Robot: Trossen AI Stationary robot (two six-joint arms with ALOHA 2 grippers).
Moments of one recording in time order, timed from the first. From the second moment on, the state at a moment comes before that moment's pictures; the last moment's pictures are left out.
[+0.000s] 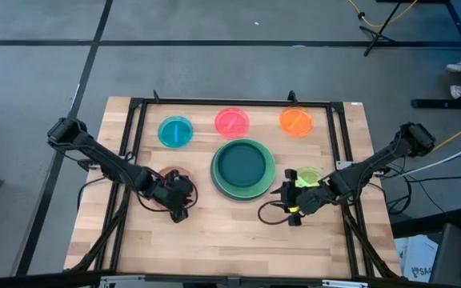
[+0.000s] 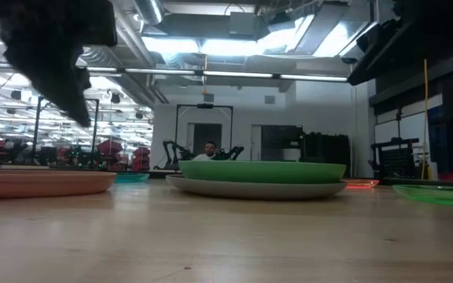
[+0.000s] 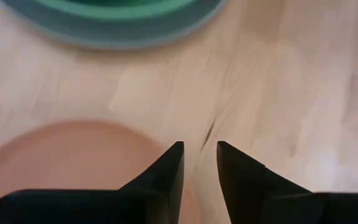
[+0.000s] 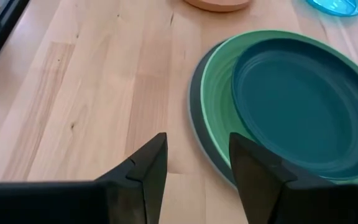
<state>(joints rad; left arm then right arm) -0.46 1.33 0.75 -0.47 -0.31 -0.78 0.53 1.25 0.75 -0.29 0.41 0.27</state>
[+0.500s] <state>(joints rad) -0.45 1.51 0.75 -0.45 -0.25 -0.84 0.53 1.25 0.75 -0.29 0.41 0.26</state>
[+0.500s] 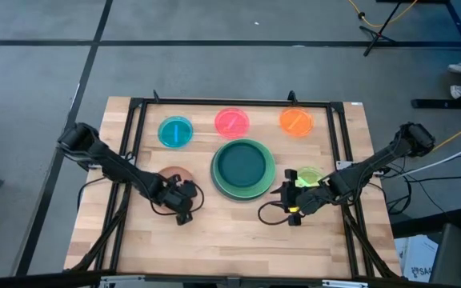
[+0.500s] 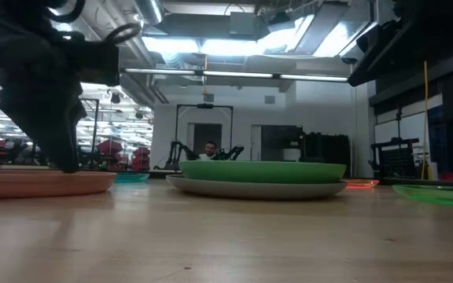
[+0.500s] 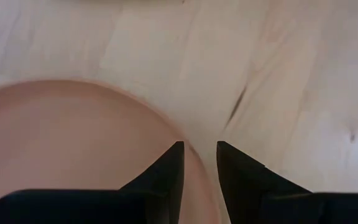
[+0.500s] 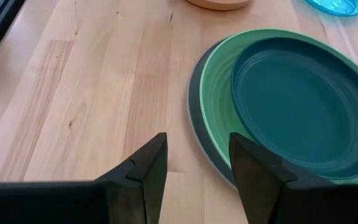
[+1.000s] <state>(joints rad) -0.43 1.59 0.75 -0.42 -0.23 -0.86 0.53 1.31 0.75 -0.29 0.41 0.25</state>
